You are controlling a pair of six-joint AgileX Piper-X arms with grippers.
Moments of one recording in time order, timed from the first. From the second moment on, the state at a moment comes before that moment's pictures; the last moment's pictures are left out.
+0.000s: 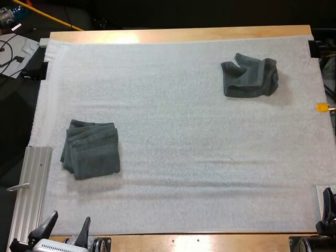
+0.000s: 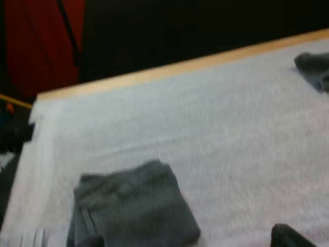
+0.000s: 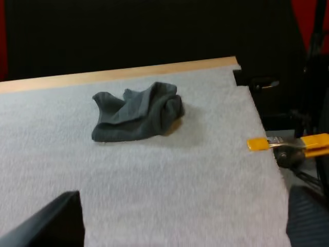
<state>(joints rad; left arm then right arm) 0.01 -0.02 -0.95 1.45 0.14 -1.61 0.01 -0.01 -0.83 1.25 0.02 -1.79</state>
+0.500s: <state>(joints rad) 0.01 -0.02 -0.95 1.53 0.15 -1.61 0.01 -0.01 -0.81 1.29 0.02 -1.79</state>
